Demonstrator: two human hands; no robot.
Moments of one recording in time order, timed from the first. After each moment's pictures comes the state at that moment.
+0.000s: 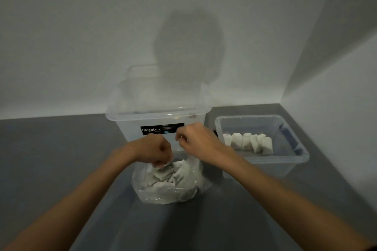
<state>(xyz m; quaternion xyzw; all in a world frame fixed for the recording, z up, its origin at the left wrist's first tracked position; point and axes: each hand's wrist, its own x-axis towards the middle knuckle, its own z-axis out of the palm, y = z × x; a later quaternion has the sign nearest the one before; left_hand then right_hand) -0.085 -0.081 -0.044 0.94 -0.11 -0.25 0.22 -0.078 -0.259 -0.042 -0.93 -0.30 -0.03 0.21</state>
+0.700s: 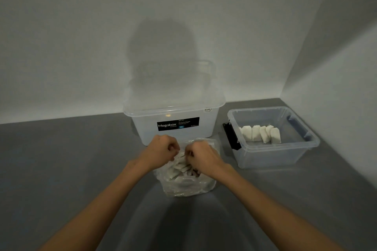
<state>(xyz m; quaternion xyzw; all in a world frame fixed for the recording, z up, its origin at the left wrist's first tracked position) -0.100 -0.037 -0.090 0.94 -0.14 -0.07 0.29 -0.107 -0.202 -0.112 -0.95 -0.18 0.02 0.24</state>
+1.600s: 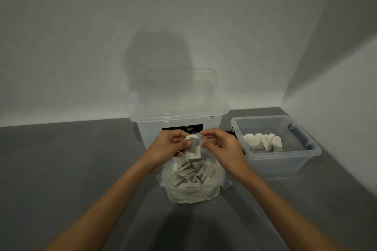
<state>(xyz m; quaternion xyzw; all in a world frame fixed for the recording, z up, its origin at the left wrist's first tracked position) -0.109 -0.041 -0.061 0.78 -0.07 -0.11 0.61 -0.119 -0.231 -0.079 -0.80 -0.09 -0.07 0.59</state>
